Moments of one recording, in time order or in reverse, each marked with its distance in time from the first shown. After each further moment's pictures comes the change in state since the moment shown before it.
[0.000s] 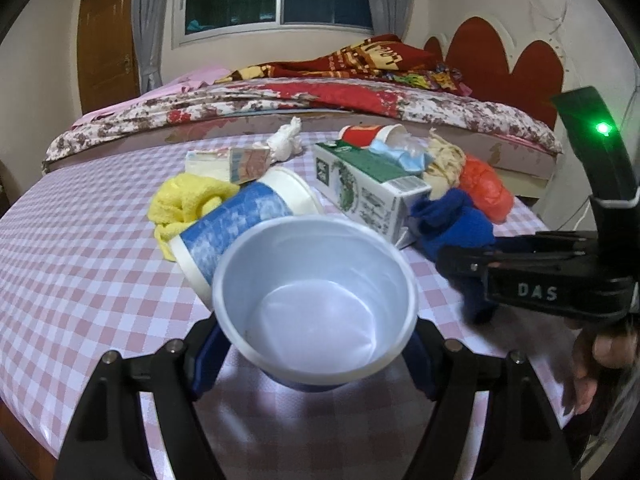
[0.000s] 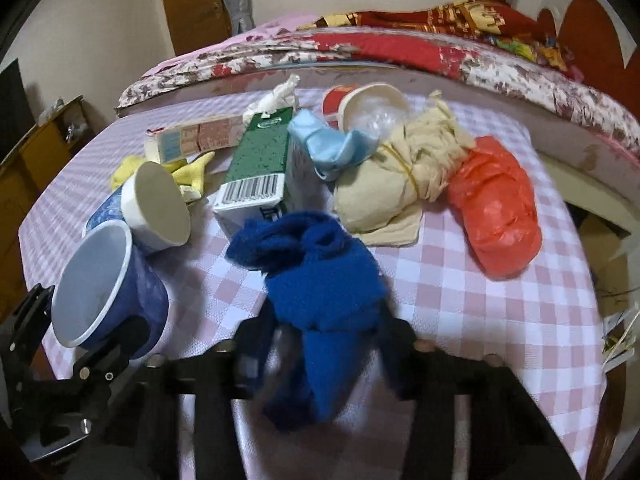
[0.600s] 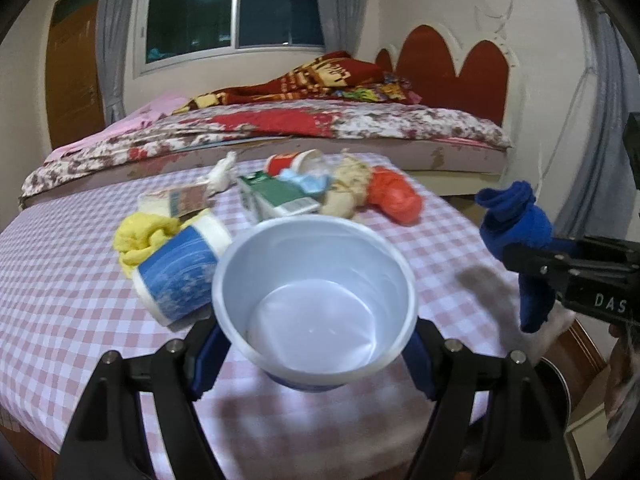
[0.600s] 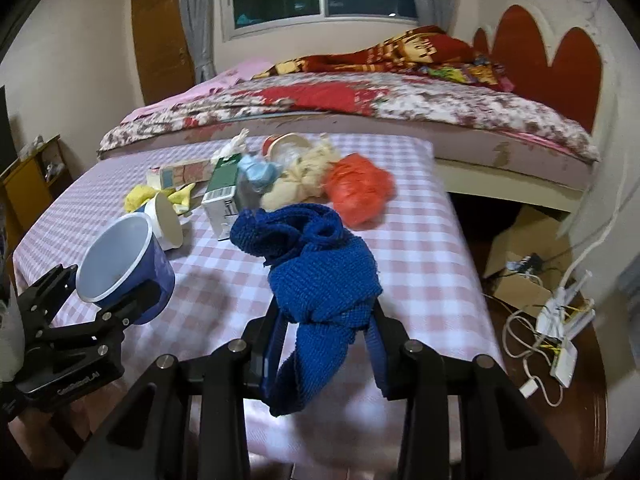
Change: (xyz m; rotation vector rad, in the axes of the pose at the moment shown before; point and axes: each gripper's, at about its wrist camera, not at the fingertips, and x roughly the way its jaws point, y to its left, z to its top) left arm -0.050 -0.057 -0.003 0.093 -0.059 -0.113; right arm -0.130 -0.040 -0.070 0.087 -0.162 -0.182
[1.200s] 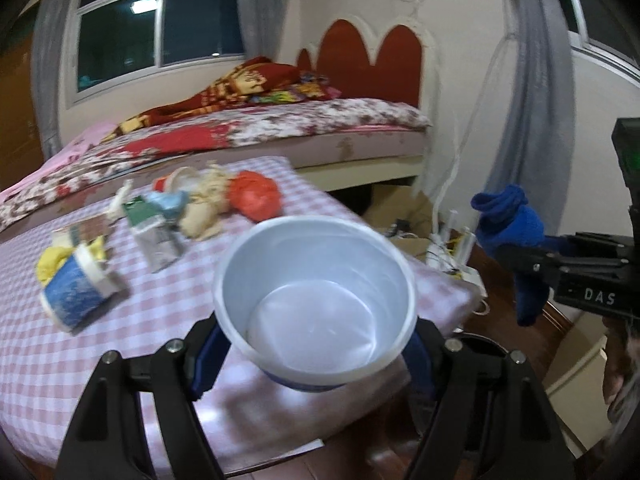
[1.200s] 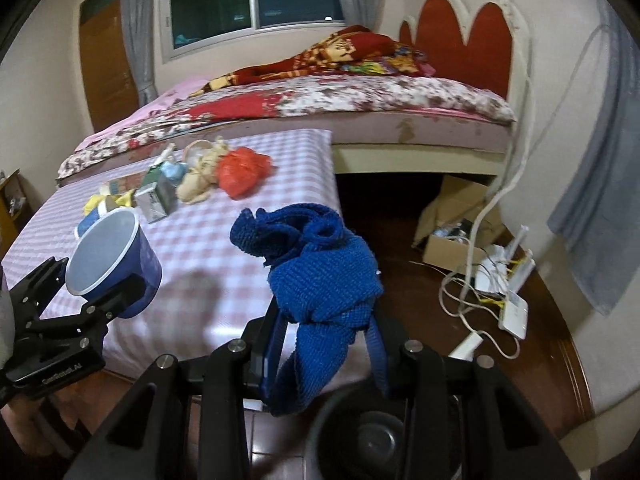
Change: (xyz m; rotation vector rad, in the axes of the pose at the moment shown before) left arm -0.023 -0.108 -0.010 0.144 -0.002 -0.199; right arm -0.077 -0.092 -0.065 0.133 -0.006 -0.167
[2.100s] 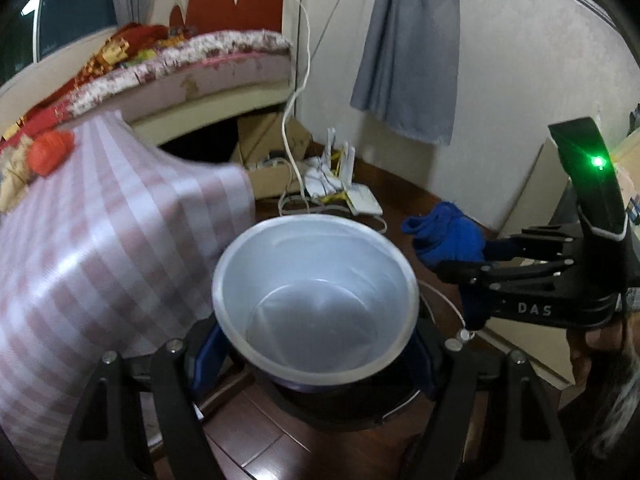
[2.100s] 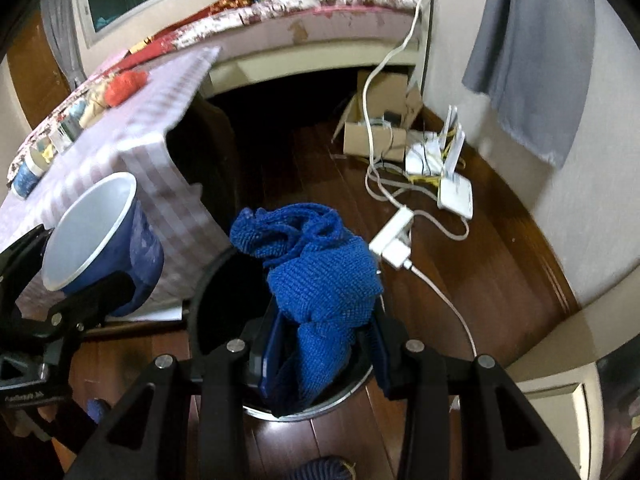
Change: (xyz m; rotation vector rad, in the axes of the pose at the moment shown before) left arm 0.038 -0.148 -0.071 0.194 0.230 -0.318; right arm 0.011 -0.122 -0.137 0.176 0.260 -0.106
